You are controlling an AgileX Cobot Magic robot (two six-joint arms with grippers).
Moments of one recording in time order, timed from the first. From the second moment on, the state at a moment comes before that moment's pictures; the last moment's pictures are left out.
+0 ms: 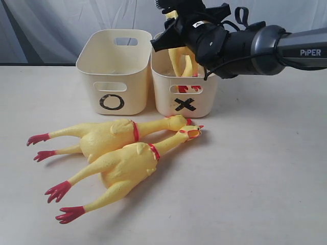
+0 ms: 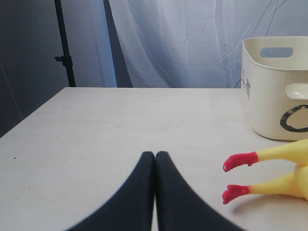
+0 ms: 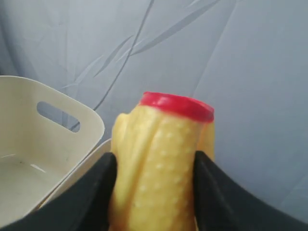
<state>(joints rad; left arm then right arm) 0.07 0.00 -0.01 0.24 0.23 -0.20 0.56 2.02 -1.42 0.77 -0.45 -1.03</state>
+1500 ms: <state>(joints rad) 0.07 0.00 -0.01 0.24 0.23 -0.20 0.56 1.61 -1.35 1.73 -0.39 -2.03</state>
